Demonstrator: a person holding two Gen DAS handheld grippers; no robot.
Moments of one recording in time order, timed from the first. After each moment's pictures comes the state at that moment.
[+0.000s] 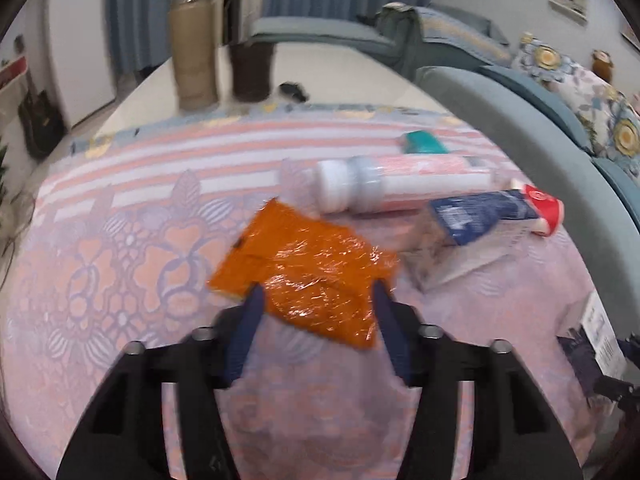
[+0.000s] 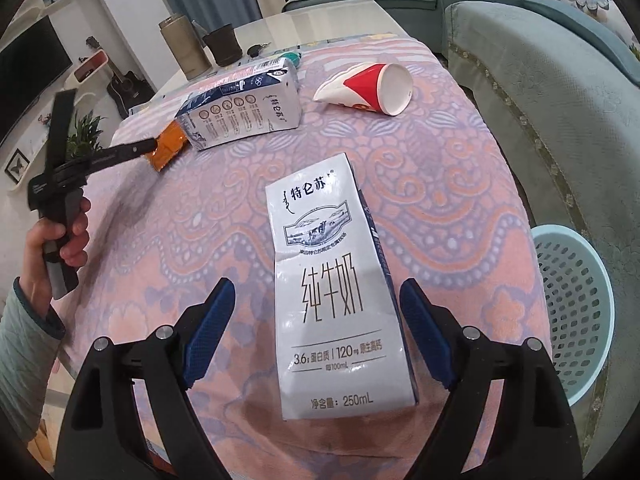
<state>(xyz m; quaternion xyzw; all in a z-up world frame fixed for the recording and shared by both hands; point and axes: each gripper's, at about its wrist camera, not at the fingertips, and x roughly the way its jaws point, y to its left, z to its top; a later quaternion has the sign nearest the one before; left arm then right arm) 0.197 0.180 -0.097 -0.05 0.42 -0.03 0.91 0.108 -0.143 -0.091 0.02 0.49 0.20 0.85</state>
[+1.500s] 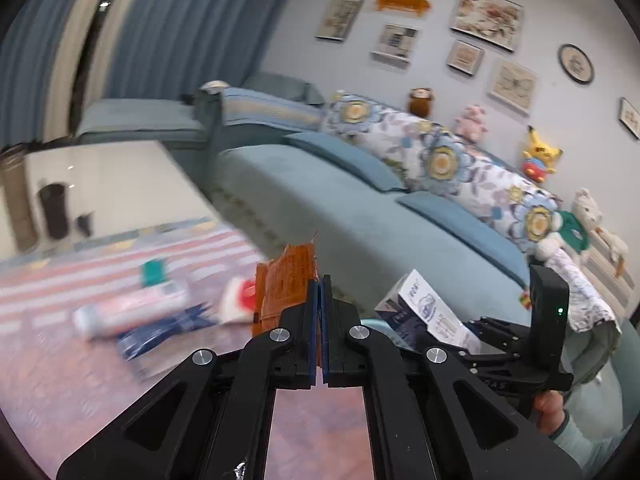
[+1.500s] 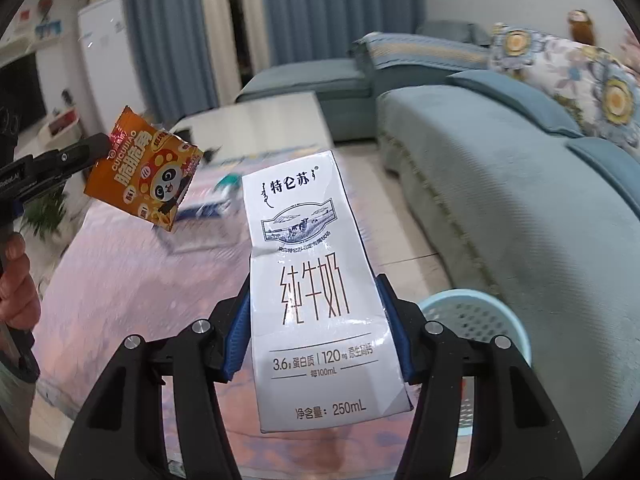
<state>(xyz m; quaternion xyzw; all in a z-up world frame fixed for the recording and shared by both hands) 0.124 0.023 0.056 -0.09 0.26 -0.32 0.91 0.073 -0.218 0.015 0.02 0.35 0.09 0.93</state>
